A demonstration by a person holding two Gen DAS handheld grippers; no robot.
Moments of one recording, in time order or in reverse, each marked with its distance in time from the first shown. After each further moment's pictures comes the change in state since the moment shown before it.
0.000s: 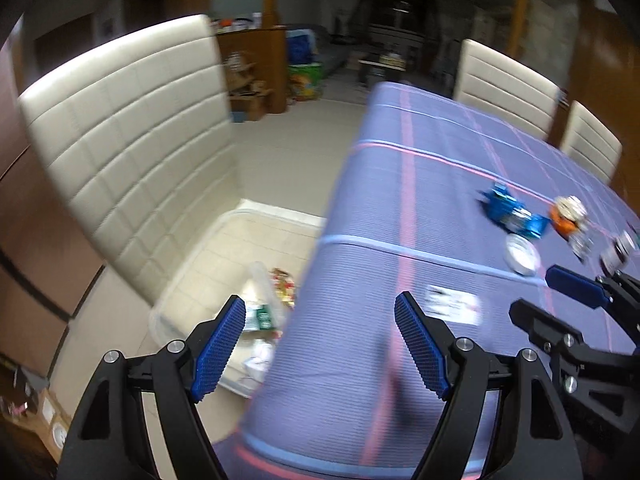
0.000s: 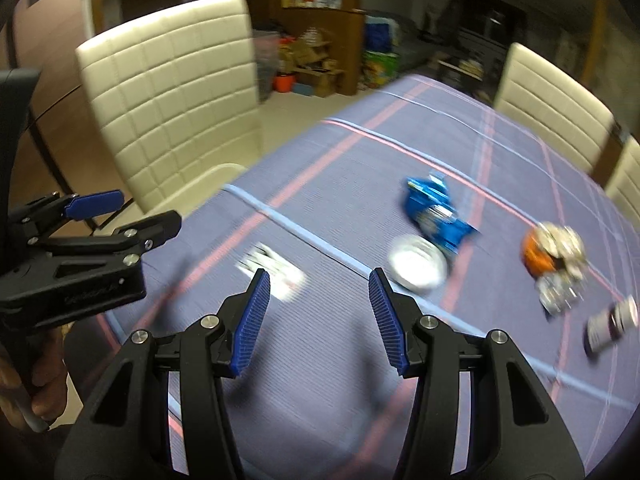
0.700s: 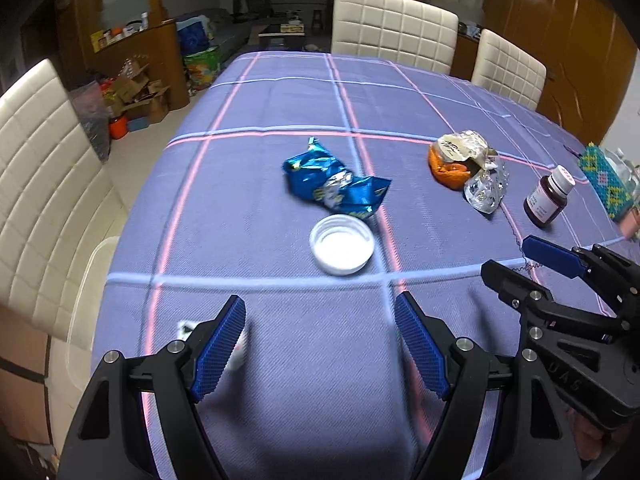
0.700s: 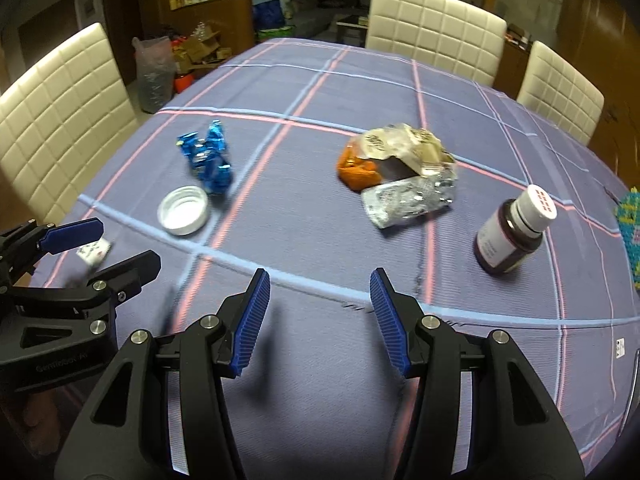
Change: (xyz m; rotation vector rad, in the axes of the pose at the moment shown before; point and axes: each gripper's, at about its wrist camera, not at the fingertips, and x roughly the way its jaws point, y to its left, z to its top) left arm 0.031 -0.138 0.016 0.227 0.114 -0.211; right arm -0.011 -0.129 -0.039 0.260 0.081 -0.221
